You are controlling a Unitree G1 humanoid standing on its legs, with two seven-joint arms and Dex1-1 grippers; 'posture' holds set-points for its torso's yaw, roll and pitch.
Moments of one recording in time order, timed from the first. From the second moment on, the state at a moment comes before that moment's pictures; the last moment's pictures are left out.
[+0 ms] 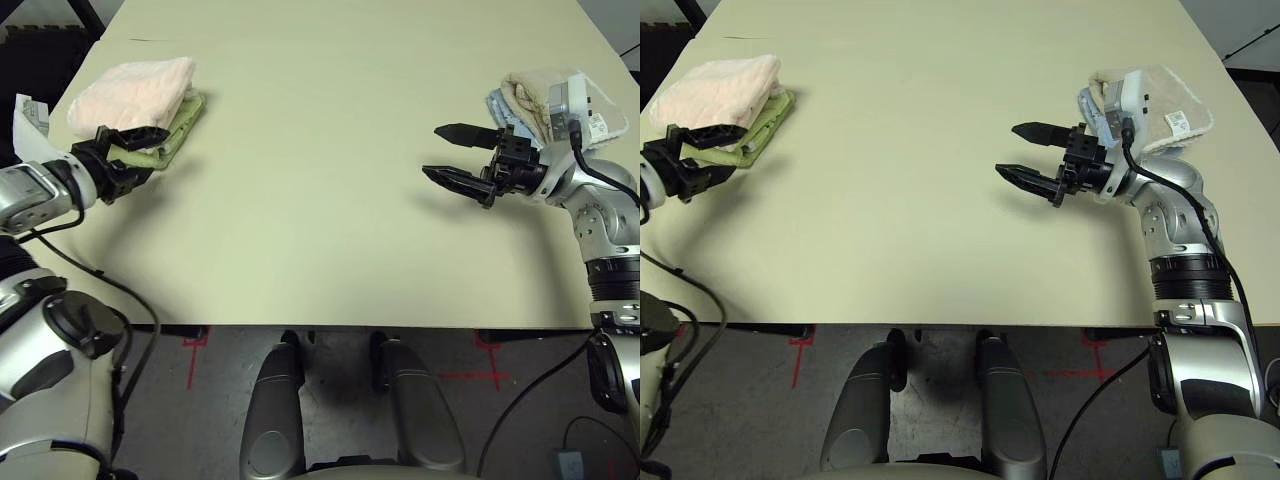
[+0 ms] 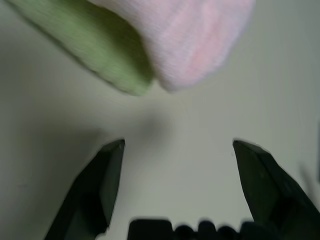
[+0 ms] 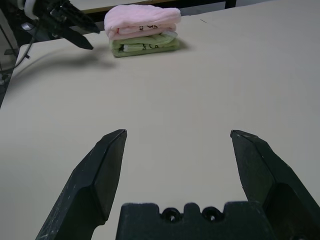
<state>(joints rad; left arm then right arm) -0.87 0.95 0.62 0.49 -0.97 1.60 -0.10 -0.73 -0.58 -0.11 0.36 0.44 0.17 1.24</state>
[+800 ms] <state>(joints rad) -1.01 0.47 0.19 0.70 -0.36 0.15 -0.43 -0.85 -0.34 -0.26 0.69 0.22 -0.13 0.32</state>
